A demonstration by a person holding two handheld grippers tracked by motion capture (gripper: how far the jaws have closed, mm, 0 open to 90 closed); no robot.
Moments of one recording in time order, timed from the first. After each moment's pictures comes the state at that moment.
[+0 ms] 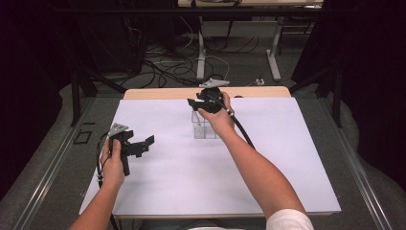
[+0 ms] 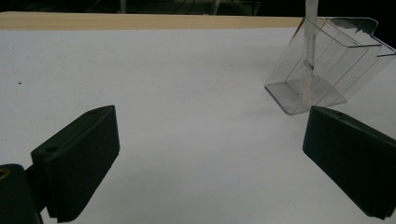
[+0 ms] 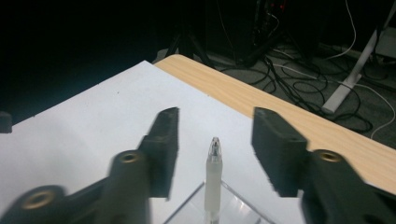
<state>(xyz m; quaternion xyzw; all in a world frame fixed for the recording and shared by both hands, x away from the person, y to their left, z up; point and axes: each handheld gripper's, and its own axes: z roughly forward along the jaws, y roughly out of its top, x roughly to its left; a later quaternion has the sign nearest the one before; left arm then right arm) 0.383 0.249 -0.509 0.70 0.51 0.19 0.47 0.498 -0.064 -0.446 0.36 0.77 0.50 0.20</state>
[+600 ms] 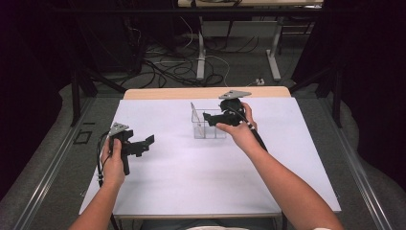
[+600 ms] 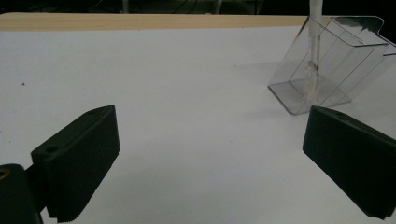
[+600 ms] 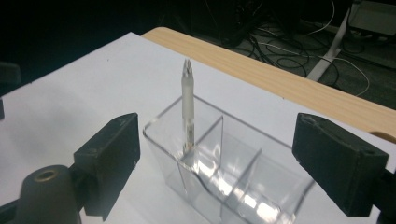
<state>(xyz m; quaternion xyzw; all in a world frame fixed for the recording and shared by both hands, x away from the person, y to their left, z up) 0.385 0.248 -0.509 0.70 0.51 0.19 0.46 0.448 -0.120 -0.449 0.39 0.77 0.47 0.20</state>
